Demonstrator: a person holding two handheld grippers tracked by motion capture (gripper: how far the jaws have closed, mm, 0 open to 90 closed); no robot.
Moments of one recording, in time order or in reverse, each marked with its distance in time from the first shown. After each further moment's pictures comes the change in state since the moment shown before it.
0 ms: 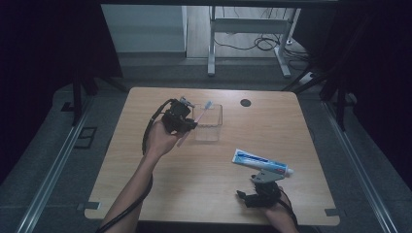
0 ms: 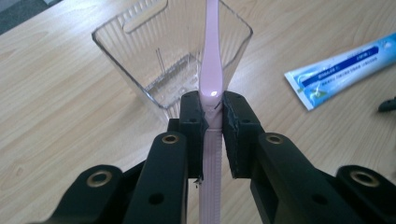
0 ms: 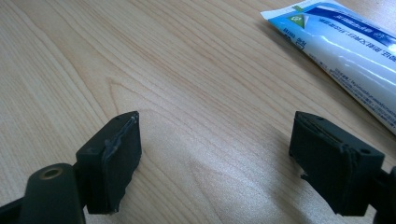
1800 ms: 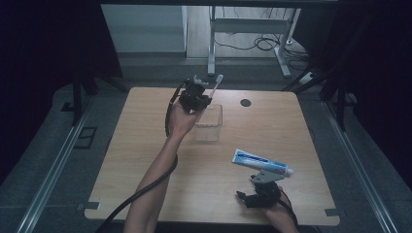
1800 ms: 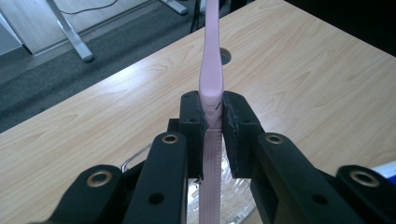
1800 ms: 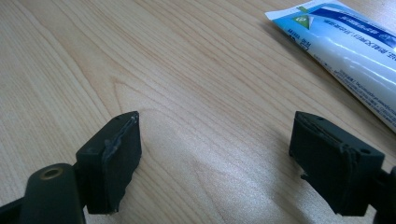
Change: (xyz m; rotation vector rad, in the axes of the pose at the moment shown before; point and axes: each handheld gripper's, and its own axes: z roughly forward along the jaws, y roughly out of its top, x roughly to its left) left arm 0.016 0.060 0.044 -0.201 0.097 -0.039; right arm 0.000 0.000 0.000 0.001 0.011 -0.011
